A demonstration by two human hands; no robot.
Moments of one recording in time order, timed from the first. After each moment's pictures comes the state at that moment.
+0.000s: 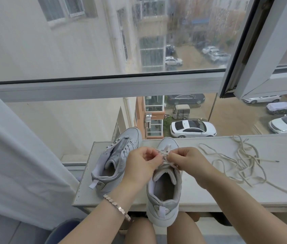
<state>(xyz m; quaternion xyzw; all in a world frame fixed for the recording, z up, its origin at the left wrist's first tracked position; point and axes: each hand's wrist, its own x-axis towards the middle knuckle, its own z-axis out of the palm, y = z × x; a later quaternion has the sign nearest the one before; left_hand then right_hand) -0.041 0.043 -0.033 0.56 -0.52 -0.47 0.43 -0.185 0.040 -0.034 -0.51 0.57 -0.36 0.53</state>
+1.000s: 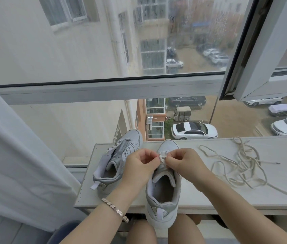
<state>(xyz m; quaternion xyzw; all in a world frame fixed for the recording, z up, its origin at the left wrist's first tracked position) -0.034 0.047 -0.034 0.54 -0.50 -0.49 0.46 -0.176 0.043 -0.033 -0.52 0.57 -0.40 0.49</state>
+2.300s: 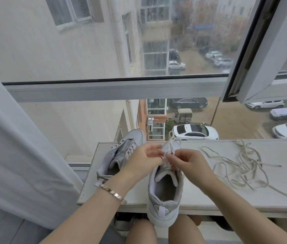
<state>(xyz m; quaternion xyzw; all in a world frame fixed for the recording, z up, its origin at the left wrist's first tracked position) -0.025 0.033 -0.022 0.52 -0.58 -0.53 0.34 -0.179 0.051 -0.033 -0.59 0.55 -0.42 0.43</state>
